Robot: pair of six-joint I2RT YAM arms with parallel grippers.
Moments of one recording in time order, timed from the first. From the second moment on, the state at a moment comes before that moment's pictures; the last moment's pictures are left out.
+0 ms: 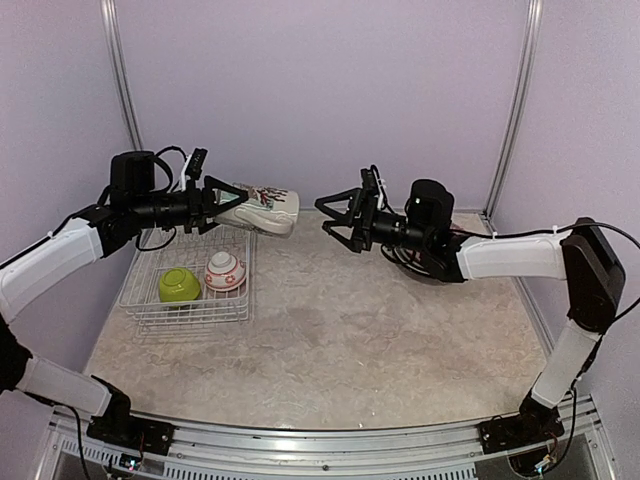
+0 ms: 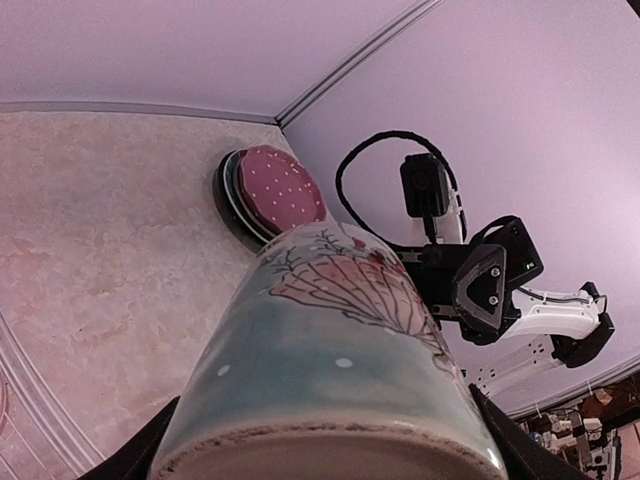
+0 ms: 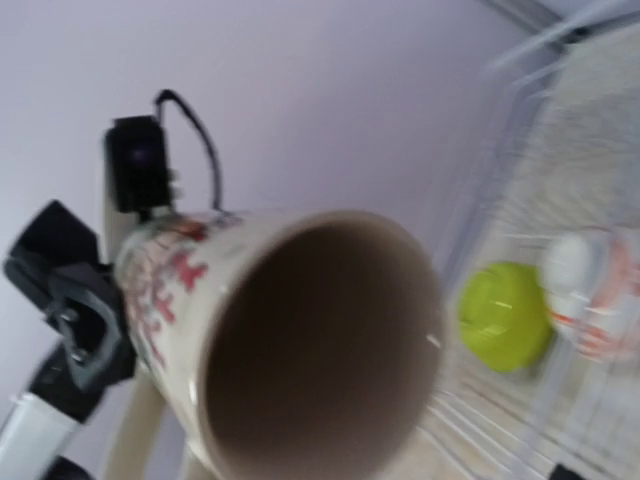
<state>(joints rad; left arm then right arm) -0.35 1.29 1.10 -0.12 0.71 -0.63 0.70 1.71 1.09 0.67 -0.56 1.07</state>
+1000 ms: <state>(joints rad) -0.31 1.38 1.07 0.02 0.81 -0.74 0.78 2.04 1.36 1.07 -0.61 1.41</state>
